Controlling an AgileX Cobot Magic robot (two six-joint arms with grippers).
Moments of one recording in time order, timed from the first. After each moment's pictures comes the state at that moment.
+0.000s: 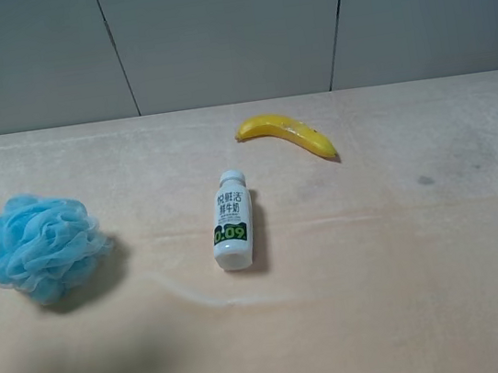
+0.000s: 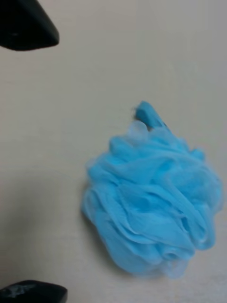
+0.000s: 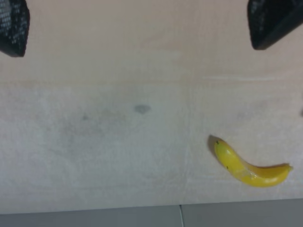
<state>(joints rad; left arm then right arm) -0.03 1.03 -0.88 0.03 0.96 0.05 -0.02 0.00 -0.50 0.10 1.02 -0.06</state>
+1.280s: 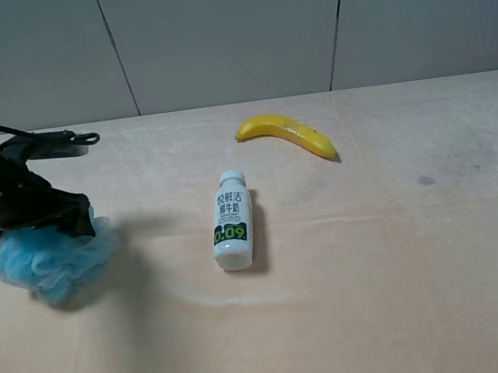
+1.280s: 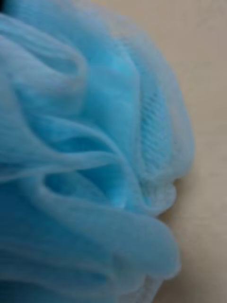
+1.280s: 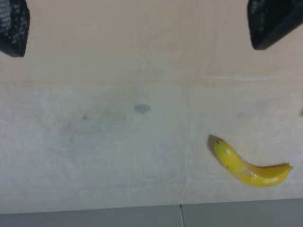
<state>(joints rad) -0.13 1.78 -0.89 -0.06 0.54 0.08 -0.02 0.00 -0.50 0.10 1.02 -0.06</state>
